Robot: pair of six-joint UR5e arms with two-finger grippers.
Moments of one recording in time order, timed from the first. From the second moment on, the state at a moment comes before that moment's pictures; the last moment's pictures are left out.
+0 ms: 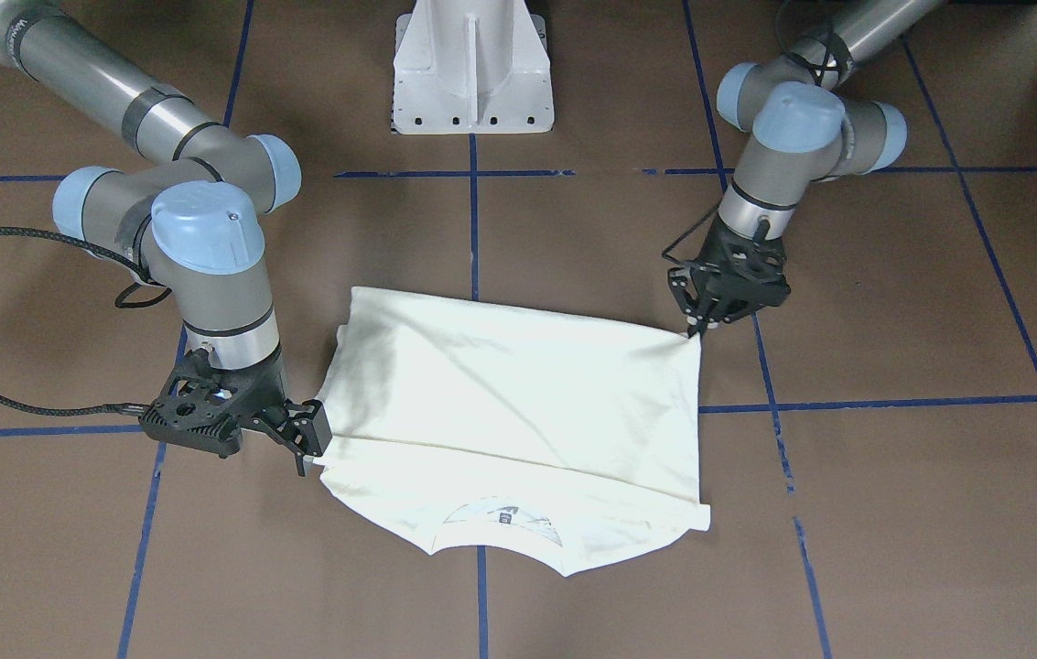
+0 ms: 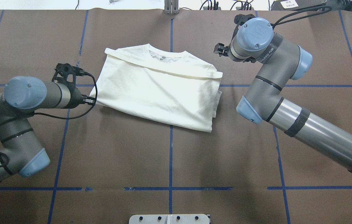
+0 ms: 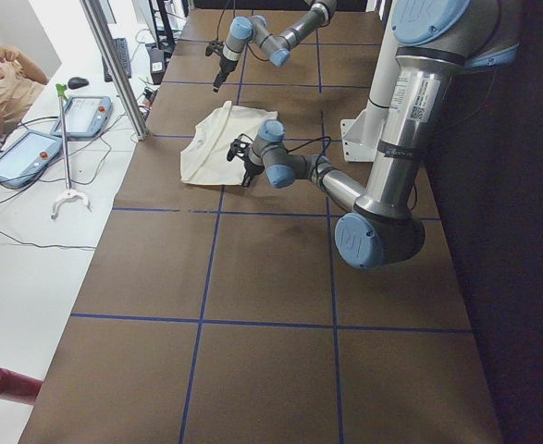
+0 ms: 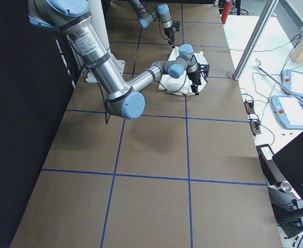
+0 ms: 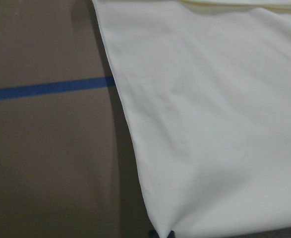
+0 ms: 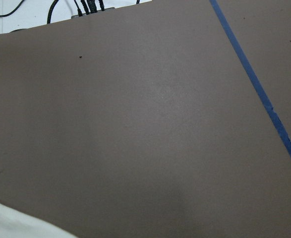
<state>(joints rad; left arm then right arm) -0.70 -1.86 -1.64 -2.16 -1.74 -0.86 0.77 -0.92 1.42 -1.29 1.67 1.30</state>
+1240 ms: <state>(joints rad) -0.95 -2.33 -0.96 -2.35 -1.69 -0.67 0.73 -0.88 1.45 -1.29 1.66 1.47</state>
